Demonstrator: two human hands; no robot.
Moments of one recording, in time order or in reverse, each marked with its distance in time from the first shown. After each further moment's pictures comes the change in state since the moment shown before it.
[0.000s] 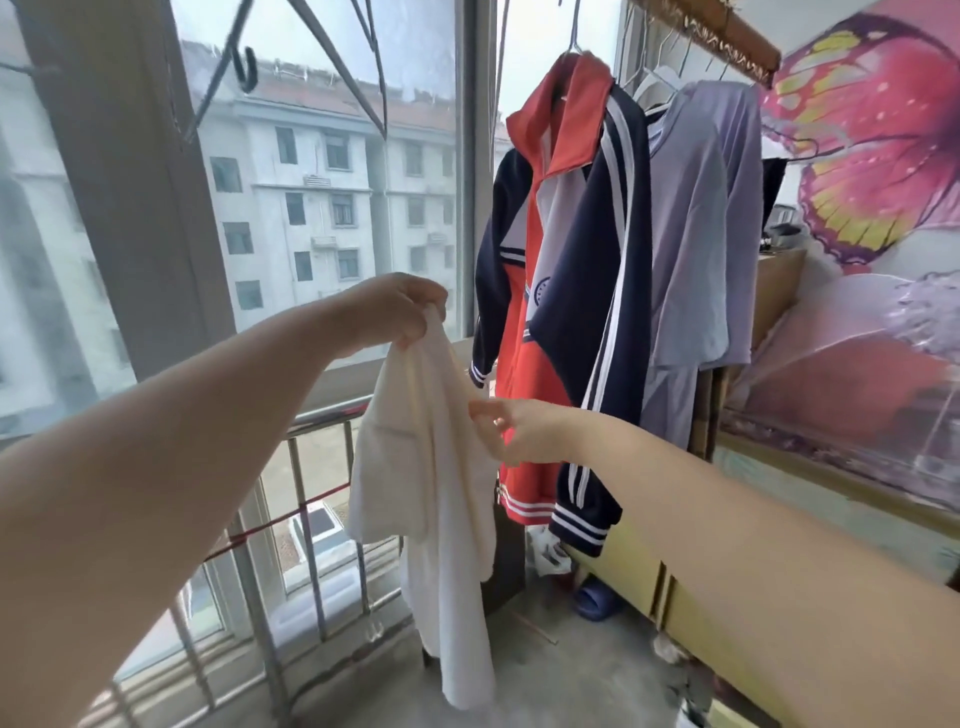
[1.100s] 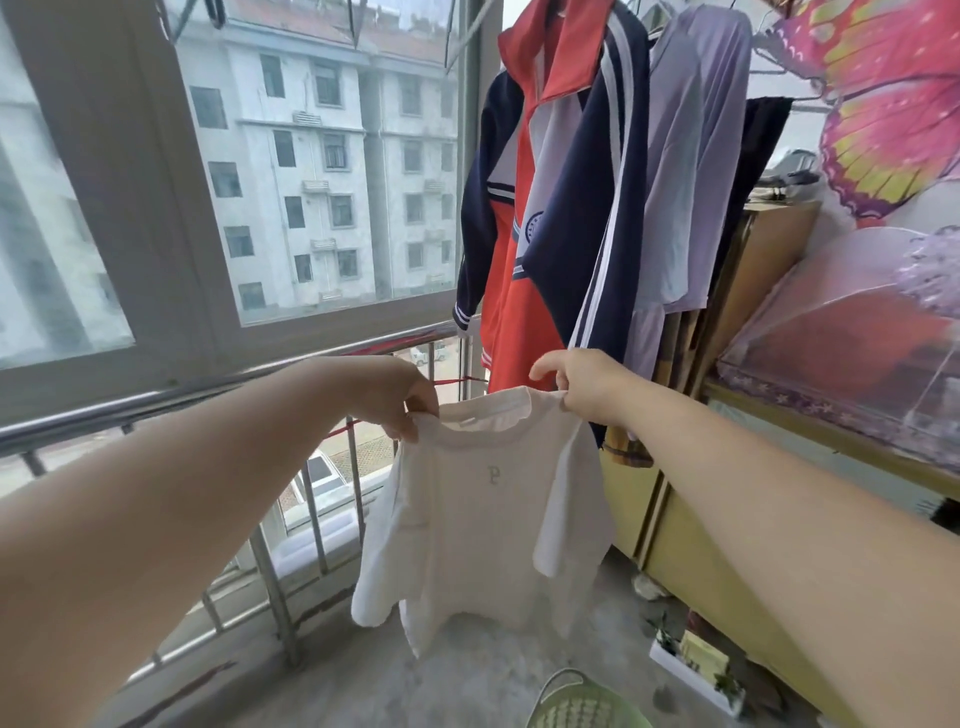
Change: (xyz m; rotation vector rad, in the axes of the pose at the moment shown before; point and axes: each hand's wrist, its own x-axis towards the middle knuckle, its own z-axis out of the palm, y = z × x) left_hand -0.031 -0.086 0.073 0.665 -0.563 0.057; right_hand -0.023 0.049 0.003 -0.172 0.301 0.113
